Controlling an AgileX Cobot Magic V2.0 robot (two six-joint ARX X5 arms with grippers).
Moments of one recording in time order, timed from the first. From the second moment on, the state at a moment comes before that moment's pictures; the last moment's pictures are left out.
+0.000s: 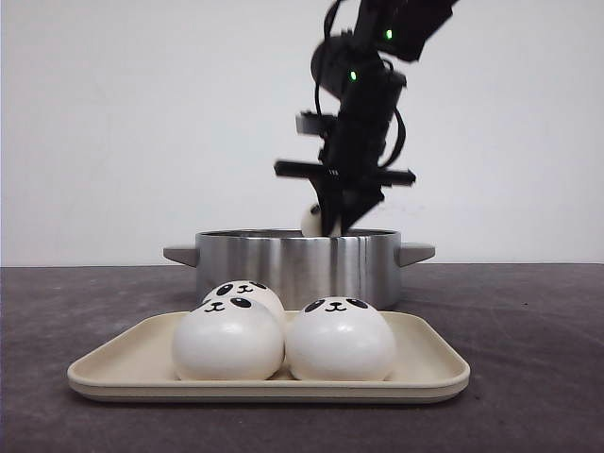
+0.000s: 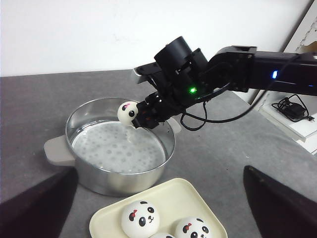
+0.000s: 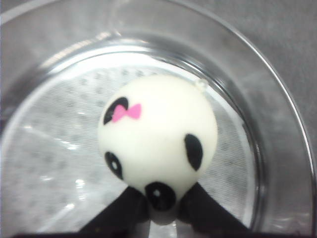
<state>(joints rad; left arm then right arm) -0.36 0.65 1.03 -0.63 0.31 -0.17 0.49 2.17 1.87 -0.64 0.03 0.21</state>
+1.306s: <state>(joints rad) -0.36 0.66 1.03 -0.67 0.31 -0.17 0.50 2.17 2.04 -0.88 0.03 0.21</state>
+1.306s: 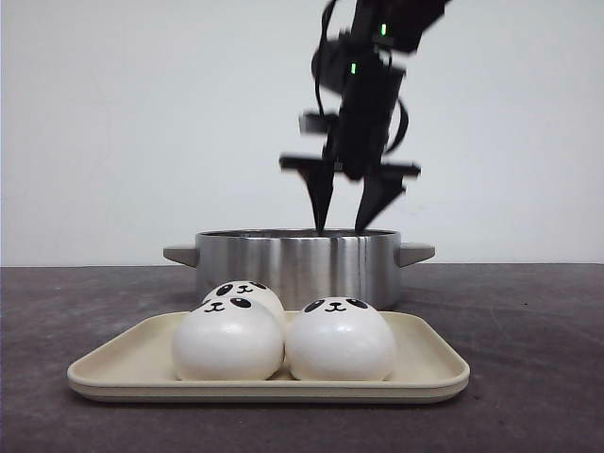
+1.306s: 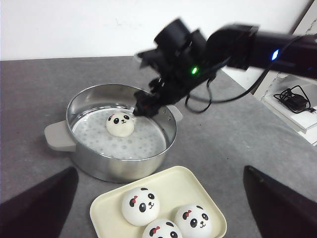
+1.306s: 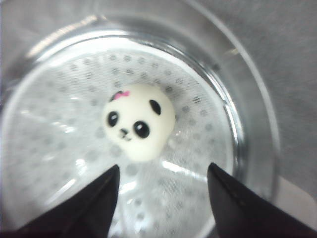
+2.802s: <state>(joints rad) -0.66 1.67 1.23 -0.62 0.13 -0.36 0.85 1.18 2.06 -1.12 0.26 0.20</state>
